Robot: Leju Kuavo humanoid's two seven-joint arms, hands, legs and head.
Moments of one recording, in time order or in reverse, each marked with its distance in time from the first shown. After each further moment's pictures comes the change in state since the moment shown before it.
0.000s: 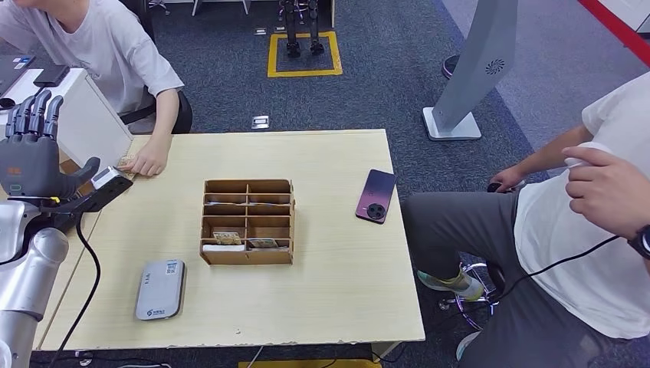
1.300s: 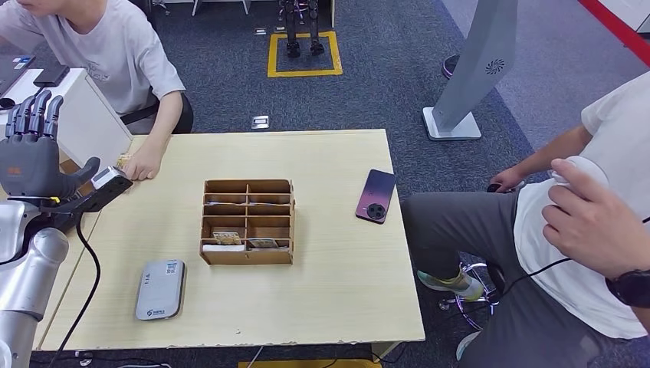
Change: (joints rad) left arm 0.000 0.000 0.000 0.000 0.000 0.000 0.000; right arm 0.000 0.000 0.000 0.000 0.000 0.000 0.000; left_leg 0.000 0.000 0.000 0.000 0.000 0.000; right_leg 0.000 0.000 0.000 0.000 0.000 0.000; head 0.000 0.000
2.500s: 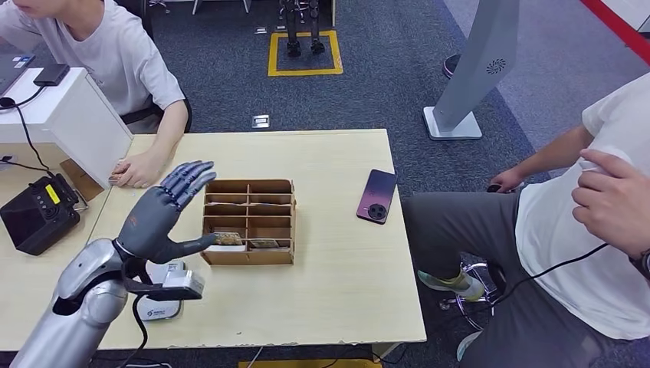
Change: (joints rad) left arm 0.288 -0.034 -0.315 -0.560 0.248 -0.443 -0.247; right arm 0.004 -0.009 0.011 0.000 0.003 0.008 -0.019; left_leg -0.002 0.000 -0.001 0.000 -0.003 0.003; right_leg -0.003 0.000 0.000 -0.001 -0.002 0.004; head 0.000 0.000
